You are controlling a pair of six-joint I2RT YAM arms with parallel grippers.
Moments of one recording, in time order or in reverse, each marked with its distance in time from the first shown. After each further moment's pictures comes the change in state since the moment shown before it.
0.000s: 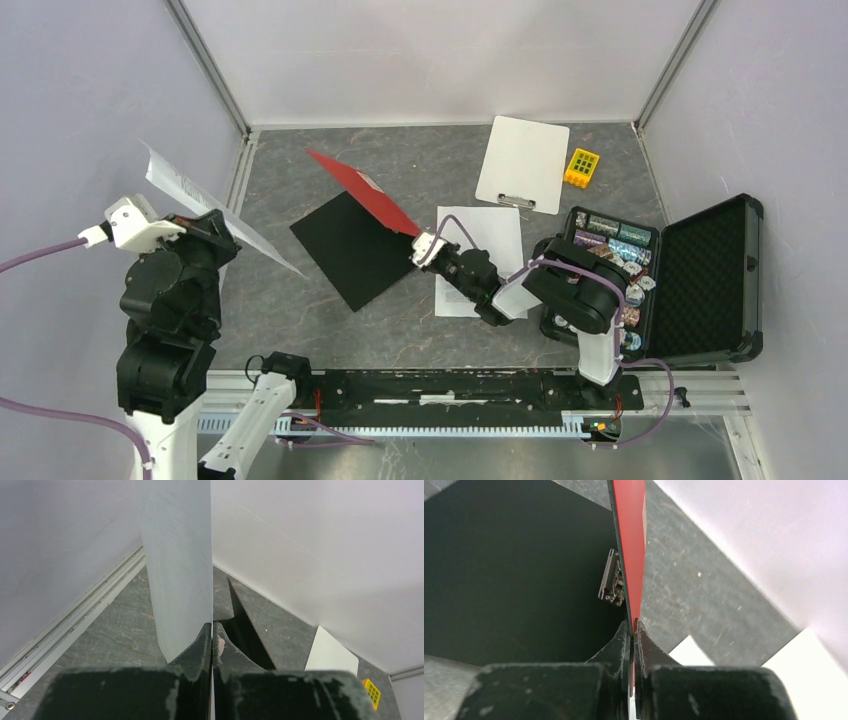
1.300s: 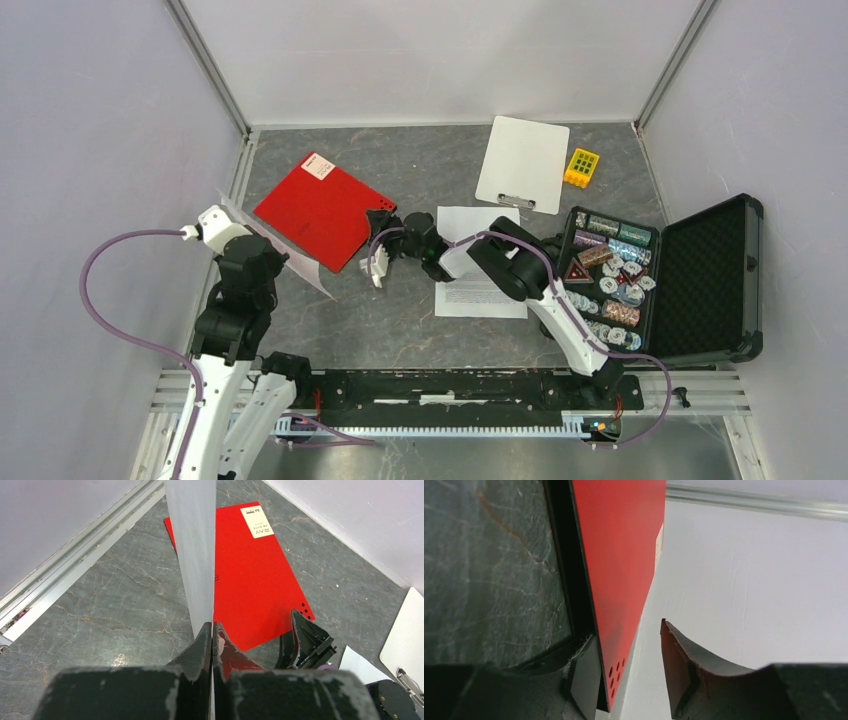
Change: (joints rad) left arm 0.000 -0.033 -0.537 0.159 -0.040 -0.099; right arm -0.073 0.512 0.717 -0.429 -0.409 -1.147
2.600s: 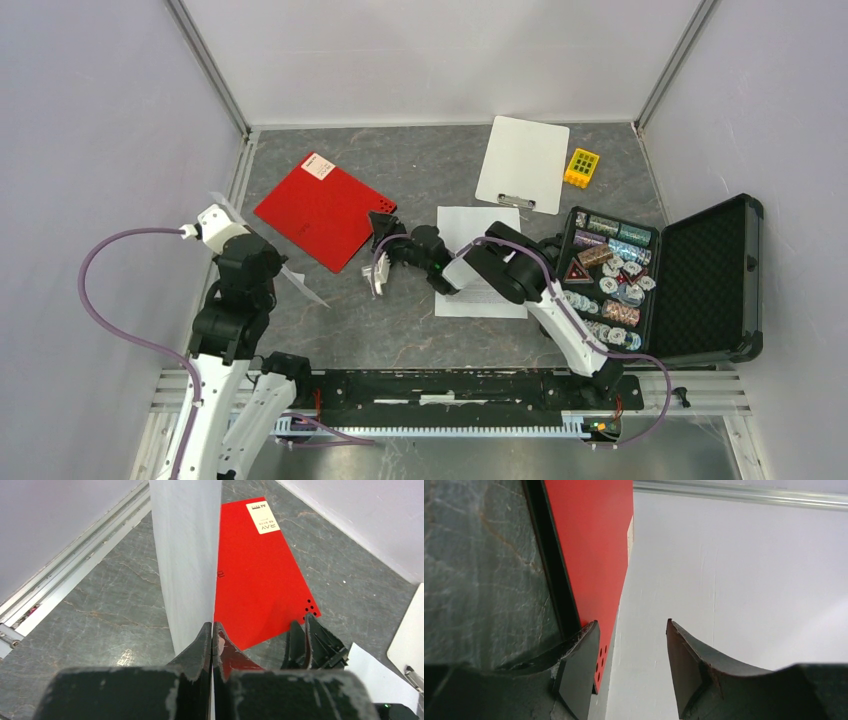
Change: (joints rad) left arm 0.000 0.011 0.026 -0.051 -0.008 0.008; right arm 0.027 0.010 -0.126 0.288 0.058 0.032
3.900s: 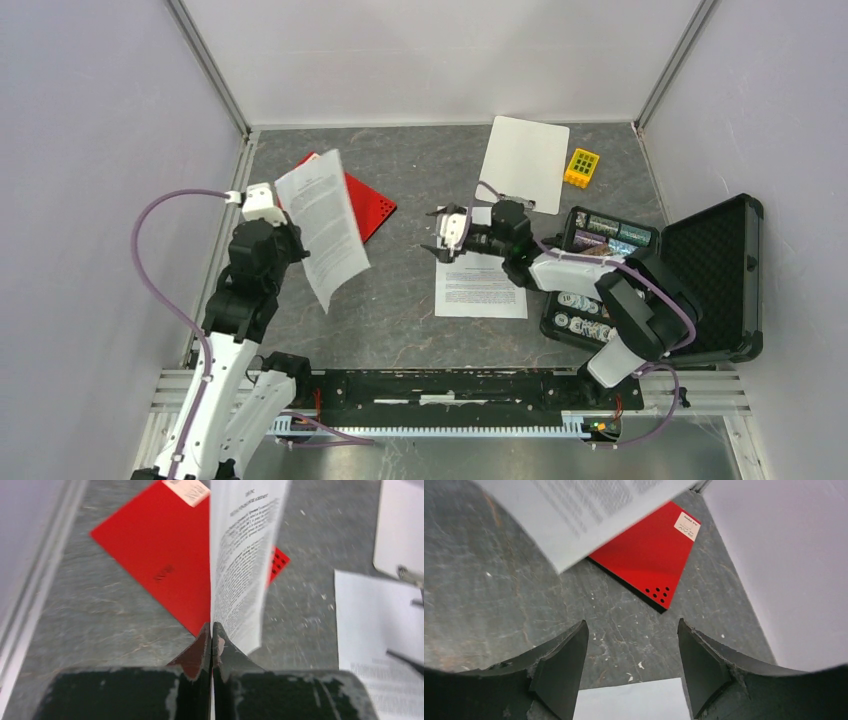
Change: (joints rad) left arm 0.000 0.087 -0.074 0.222 0.408 0.345; right arm -0.246 -0.876 -0.512 -0.443 -0.444 1.086
